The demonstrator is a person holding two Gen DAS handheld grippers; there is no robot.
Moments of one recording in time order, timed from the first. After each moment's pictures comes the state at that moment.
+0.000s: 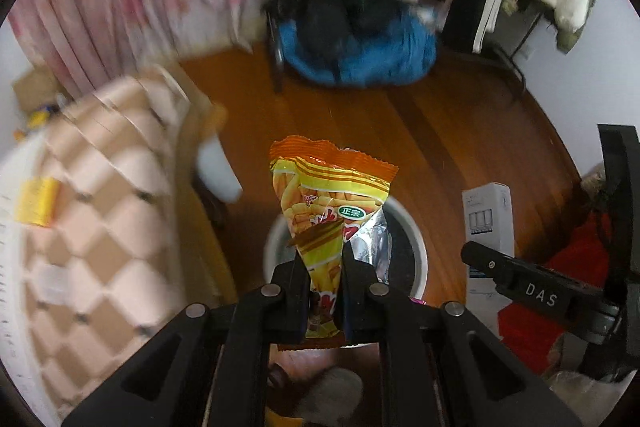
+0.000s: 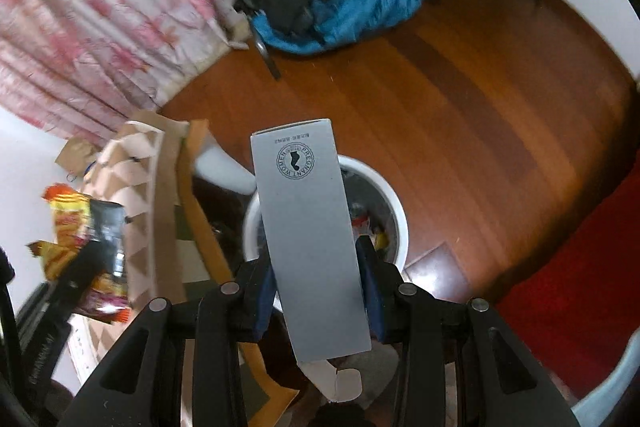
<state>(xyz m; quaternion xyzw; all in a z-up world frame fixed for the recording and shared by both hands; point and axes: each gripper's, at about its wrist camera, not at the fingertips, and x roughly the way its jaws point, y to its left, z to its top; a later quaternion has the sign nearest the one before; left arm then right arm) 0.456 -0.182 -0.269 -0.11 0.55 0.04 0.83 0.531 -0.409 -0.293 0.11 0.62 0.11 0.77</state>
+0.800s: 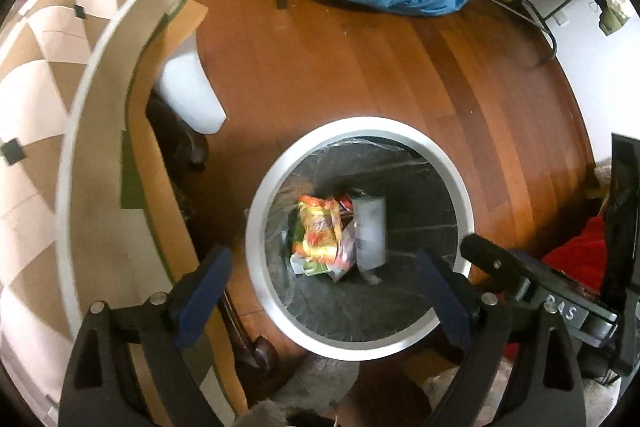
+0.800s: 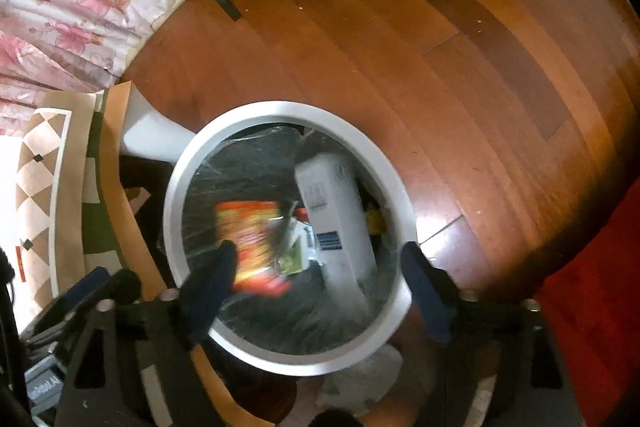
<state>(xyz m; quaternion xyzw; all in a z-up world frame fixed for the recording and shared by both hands) 0.487 -0.178 -0.362 -0.15 0.63 0.05 0.76 0.577 -0.399 -0.435 0.10 0.69 0.09 0.72</state>
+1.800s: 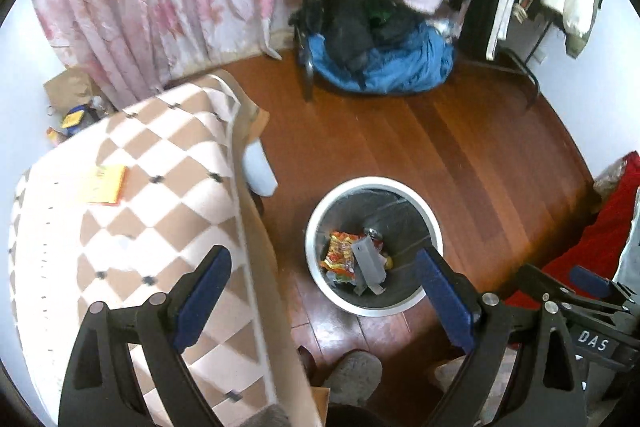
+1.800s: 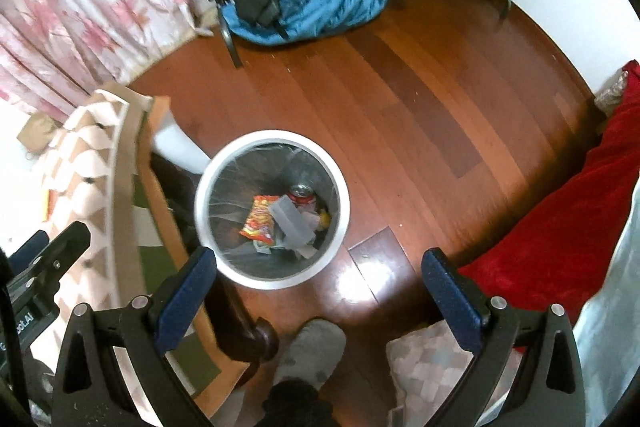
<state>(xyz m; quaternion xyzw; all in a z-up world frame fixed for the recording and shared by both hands) 0.392 -0.173 -0.191 -0.09 0.52 0.10 0.85 0.470 -0.408 -0.221 0.02 0.60 0.05 0.80</state>
